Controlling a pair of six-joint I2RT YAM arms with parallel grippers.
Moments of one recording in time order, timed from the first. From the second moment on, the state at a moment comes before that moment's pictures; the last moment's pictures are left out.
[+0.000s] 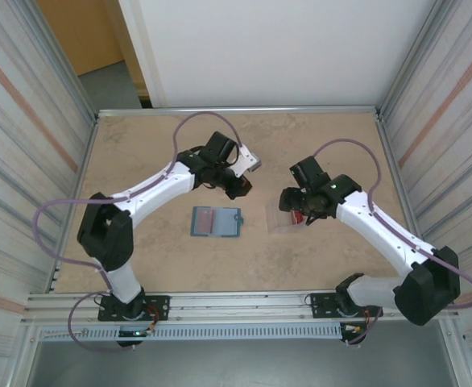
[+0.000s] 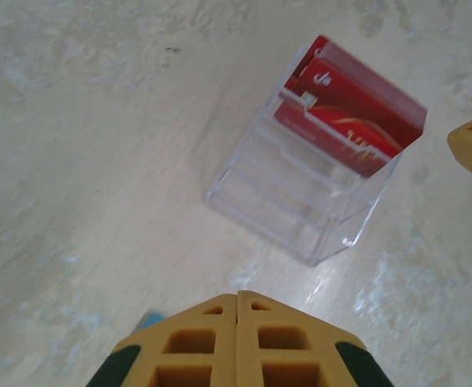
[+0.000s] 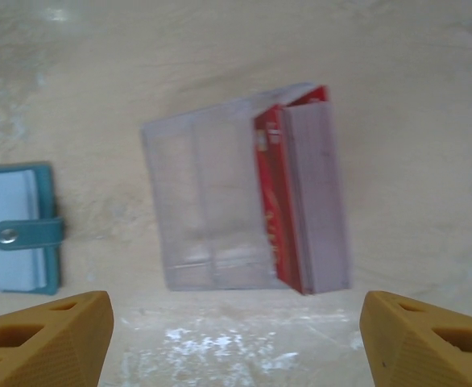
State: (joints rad) left arm -0.69 1.77 1.44 -0.62 0.41 0.12; right arm 0.54 1.23 1.03 -0.94 0.13 0.68
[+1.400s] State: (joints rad) left arm -0.84 2.15 1.64 -0.66 0.52 0.02; right arm 0.31 1.36 0.94 -0.84 -0.03 0.55
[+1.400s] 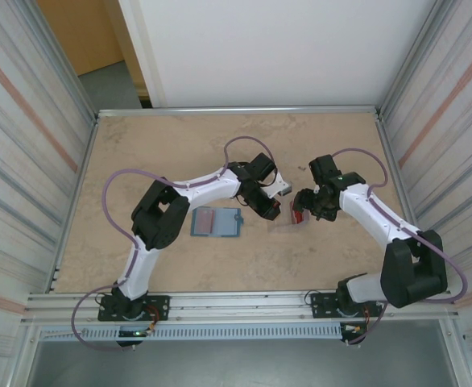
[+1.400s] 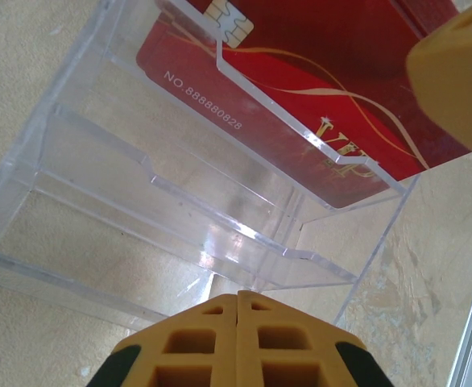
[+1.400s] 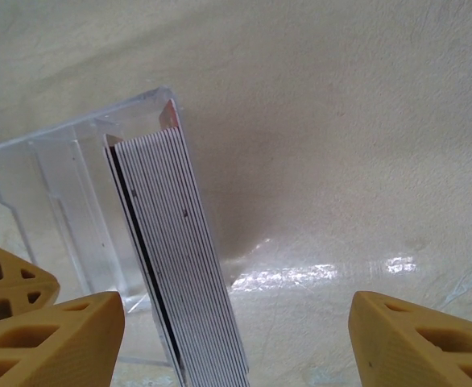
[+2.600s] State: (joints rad) left arm -0.84 2.15 1.64 -0.65 0.52 0.02; right arm 0.32 1.36 0.94 -0.89 0.00 0.54
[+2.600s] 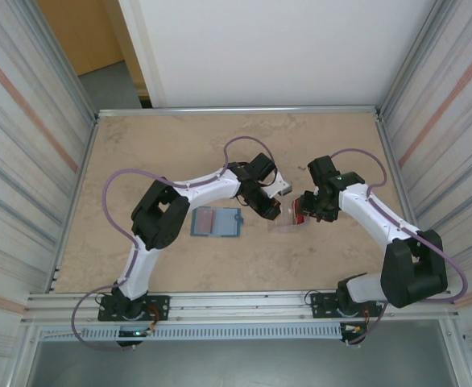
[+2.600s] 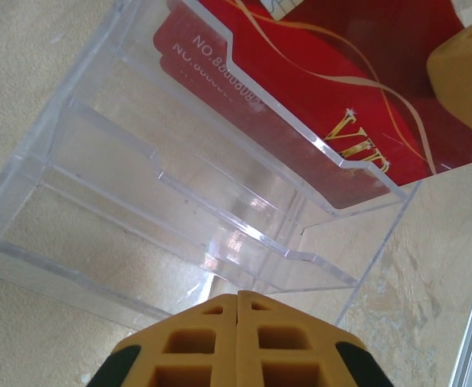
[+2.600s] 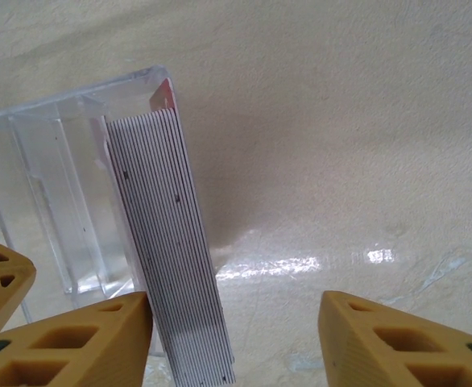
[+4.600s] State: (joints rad) left arm -0.83 2.15 1.63 -0.63 0.54 0.02; right arm 0.39 1.42 1.00 -0.94 0.05 0.54
